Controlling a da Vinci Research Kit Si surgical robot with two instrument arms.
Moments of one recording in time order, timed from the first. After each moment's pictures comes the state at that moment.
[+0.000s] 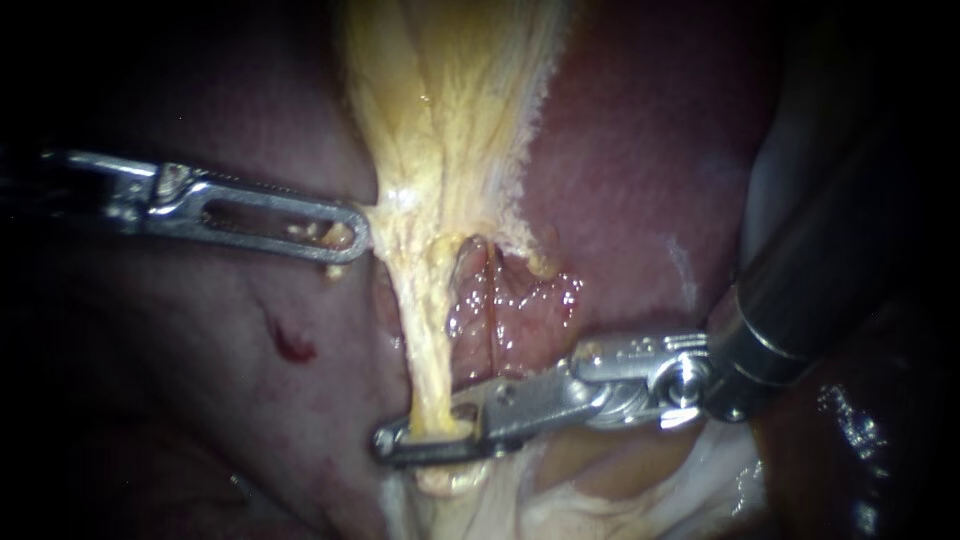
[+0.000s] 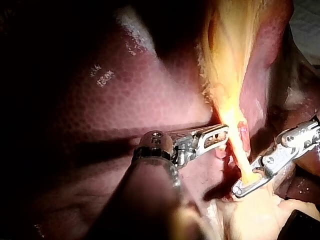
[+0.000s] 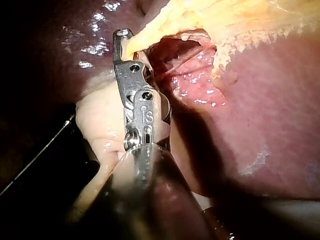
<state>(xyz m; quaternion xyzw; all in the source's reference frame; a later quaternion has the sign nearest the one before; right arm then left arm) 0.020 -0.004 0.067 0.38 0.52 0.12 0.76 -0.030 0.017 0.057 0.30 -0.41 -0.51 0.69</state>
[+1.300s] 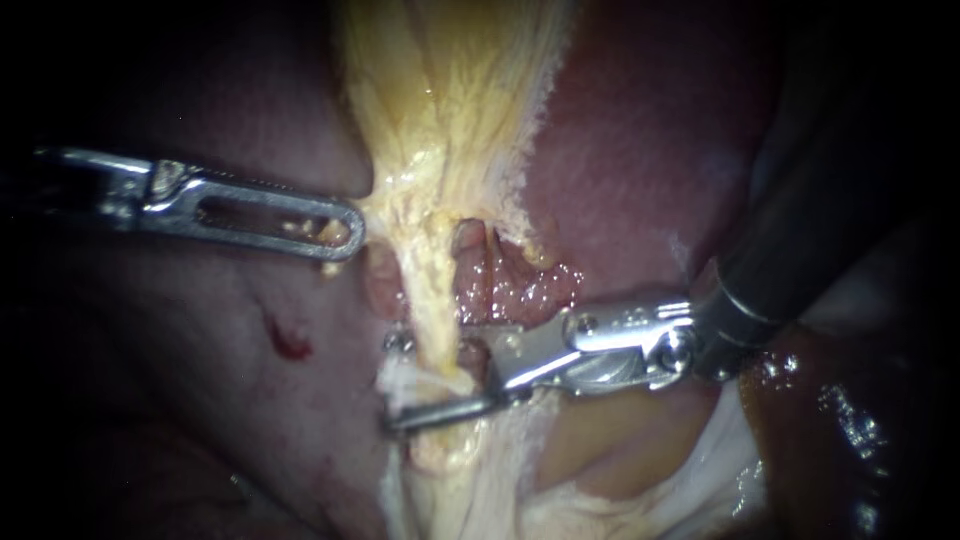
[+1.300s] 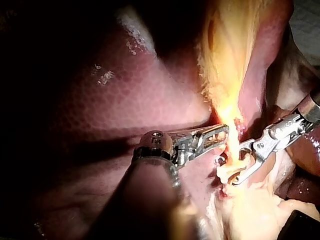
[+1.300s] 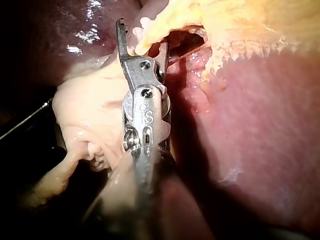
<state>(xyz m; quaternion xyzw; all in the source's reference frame) 0.019 -0.001 0.072 0.27 0.59 0.12 0.75 -0.030 0.017 0.057 0.30 -0.41 -0.52 0.69</state>
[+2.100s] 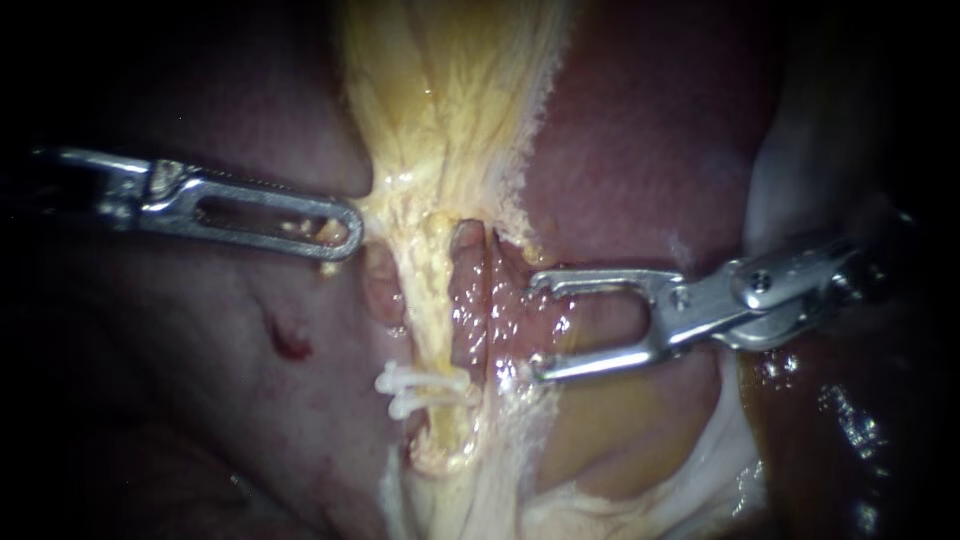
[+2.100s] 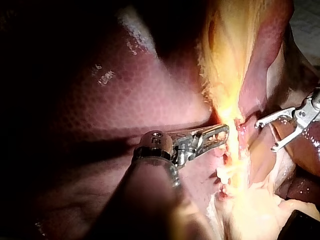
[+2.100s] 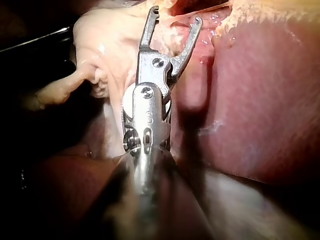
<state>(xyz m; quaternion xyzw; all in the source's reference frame) 0.005 0.004 0.066 0.22 0.62 0.10 0.75 -0.030 0.017 0.057 0.30 -0.41 -0.52 0.69</state>
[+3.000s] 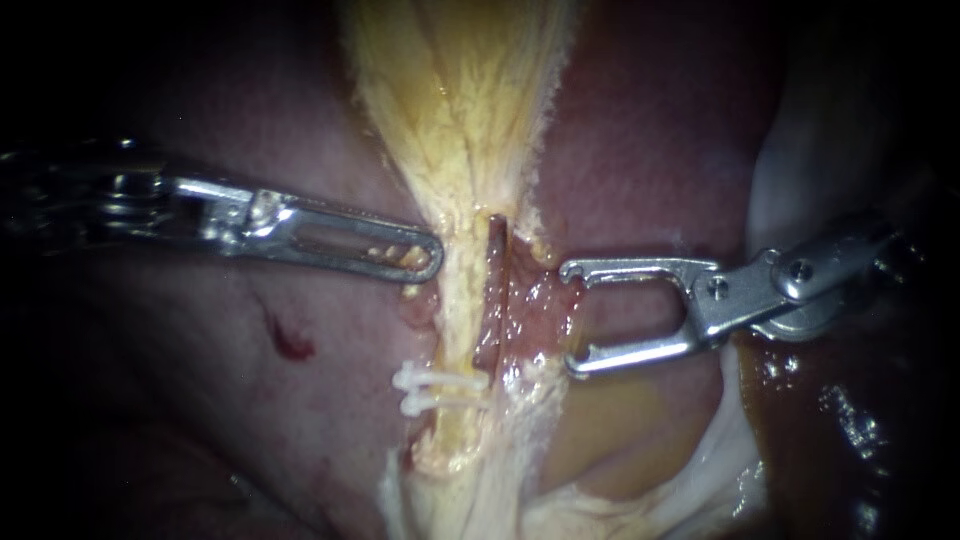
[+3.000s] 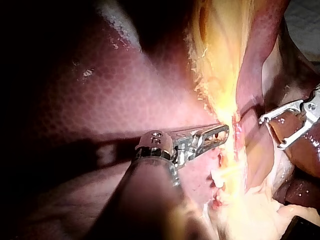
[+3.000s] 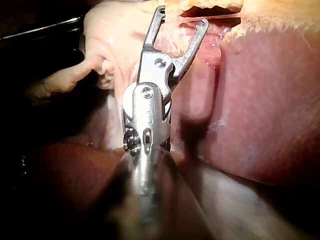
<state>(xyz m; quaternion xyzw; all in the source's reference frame) 0.004 0.004 0.065 0.22 0.62 0.09 0.75 -0.036 0.016 0.064 0.30 -0.41 -0.51 0.70</state>
